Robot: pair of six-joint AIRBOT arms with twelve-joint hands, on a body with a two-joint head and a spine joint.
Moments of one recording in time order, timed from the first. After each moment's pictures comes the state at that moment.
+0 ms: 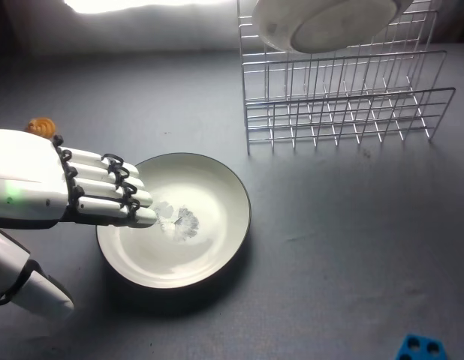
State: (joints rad) left arm 0.55 -0.84 1.29 1.51 -0.81 -0.21; right arm -0.05 -0.96 1.21 0.15 0.14 -0.21
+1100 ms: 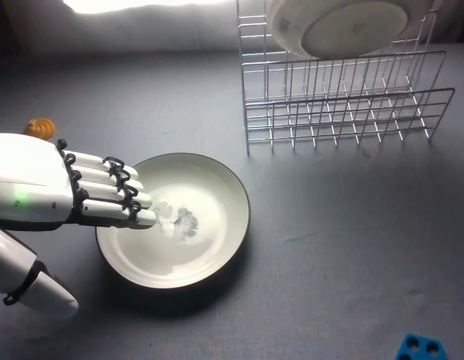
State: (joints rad) left arm 0.56 -0.85 1.29 1.52 -0.77 -0.21; right arm -0.07 -0.97 1.27 0.16 0.10 -0.07
